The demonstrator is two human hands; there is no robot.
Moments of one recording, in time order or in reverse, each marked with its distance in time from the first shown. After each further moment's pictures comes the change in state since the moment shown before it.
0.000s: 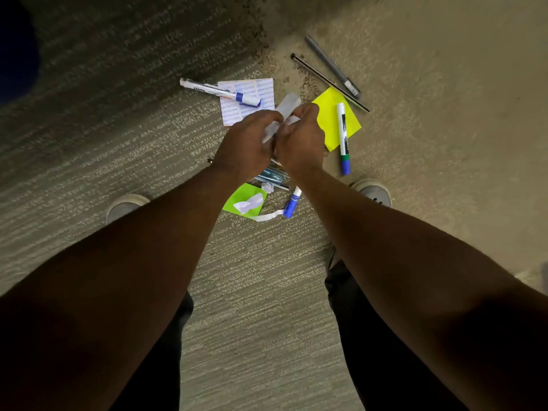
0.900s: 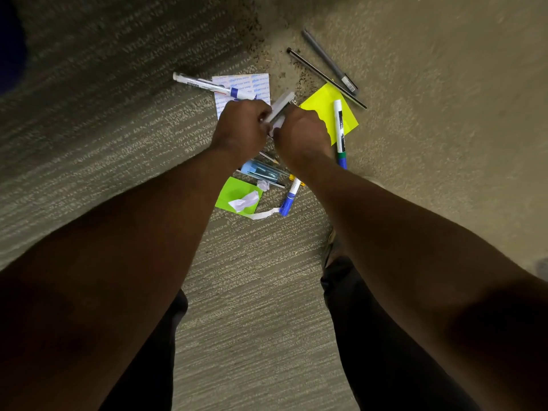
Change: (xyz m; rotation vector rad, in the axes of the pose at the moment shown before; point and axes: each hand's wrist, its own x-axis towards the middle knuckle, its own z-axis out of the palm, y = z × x) left_hand 0.030 -0.004 0.002 0.055 -0.001 -0.176; right_hand 0.013 -0.007 -0.020 -0.607 -0.218 -0.150
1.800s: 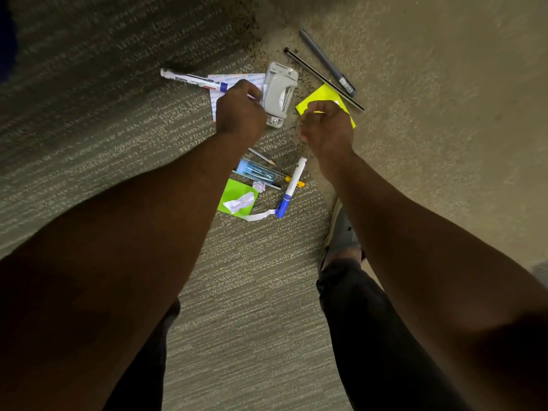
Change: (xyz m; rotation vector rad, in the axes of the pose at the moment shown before) left_hand 0.021 0.014 0.009 -0.194 0.183 -0.383; right_hand 0.020 0.042 0.002 0.825 0.052 0.303
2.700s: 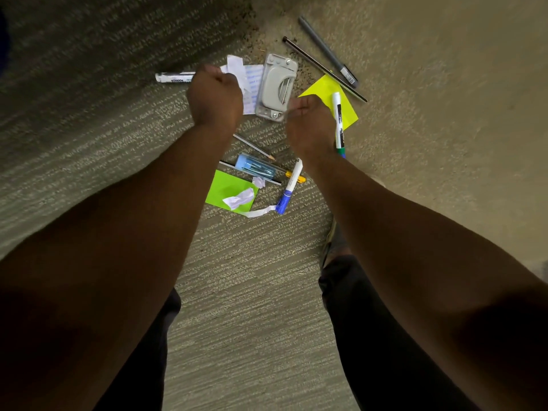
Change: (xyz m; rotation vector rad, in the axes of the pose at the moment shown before) left_hand 0.011 -0.001 -0.021 -0.280 0.134 -0.233; right_hand 0.001 0.003 0.029 -0.236 0.131 -0.122
